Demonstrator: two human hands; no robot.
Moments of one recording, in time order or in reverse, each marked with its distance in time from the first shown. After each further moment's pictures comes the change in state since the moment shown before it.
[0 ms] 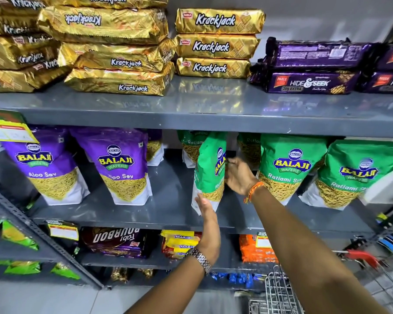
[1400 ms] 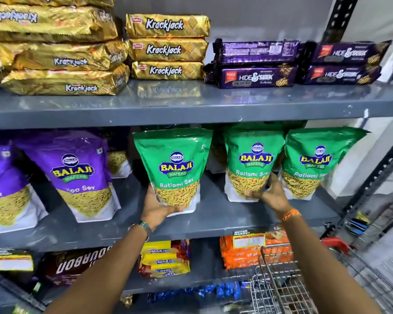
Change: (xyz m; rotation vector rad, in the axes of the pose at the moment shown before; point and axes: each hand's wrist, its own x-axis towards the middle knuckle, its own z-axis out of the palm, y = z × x) left_hand 0.091 0.039 -0.076 0.367 0.012 0.441; right_hand -0.097 0.024 -0.167 -0.497 0.502 -0.416
